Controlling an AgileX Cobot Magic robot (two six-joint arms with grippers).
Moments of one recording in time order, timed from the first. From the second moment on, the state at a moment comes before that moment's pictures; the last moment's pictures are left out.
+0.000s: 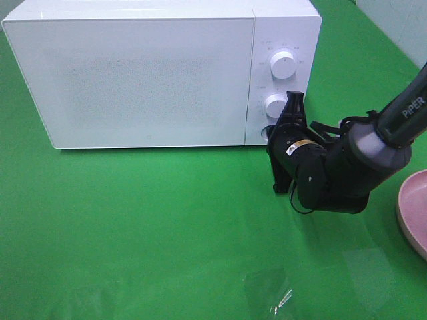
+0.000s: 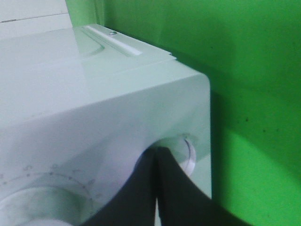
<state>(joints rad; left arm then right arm) 0.04 -0.01 -0.52 -0.13 1.07 0.15 0.52 2.19 -0.84 0.49 -1.01 1.50</state>
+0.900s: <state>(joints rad) 0.04 -0.01 -0.52 -0.13 1.07 0.15 0.52 2.22 -0.90 0.52 -0.99 1.46</state>
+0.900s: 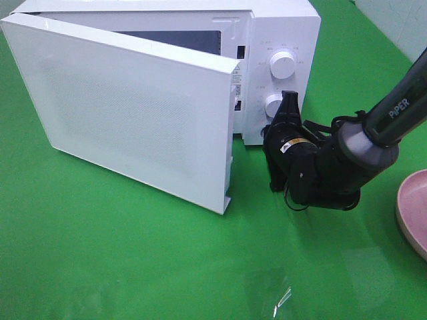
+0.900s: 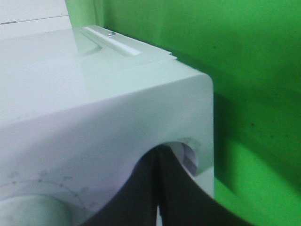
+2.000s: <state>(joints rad) 0.04 -0.01 -0.52 -0.13 1.07 0.15 0.59 2.10 -0.79 0.48 -0.99 1.45</state>
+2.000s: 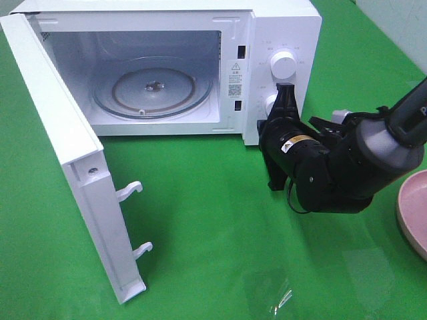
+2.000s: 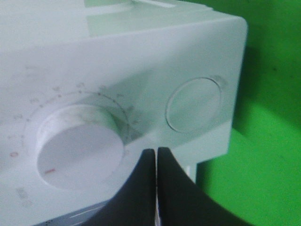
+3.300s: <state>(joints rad) 0.04 -0.01 -0.52 -0.13 1.07 0.15 0.44 1.56 -0.69 0.45 0.11 0.10</state>
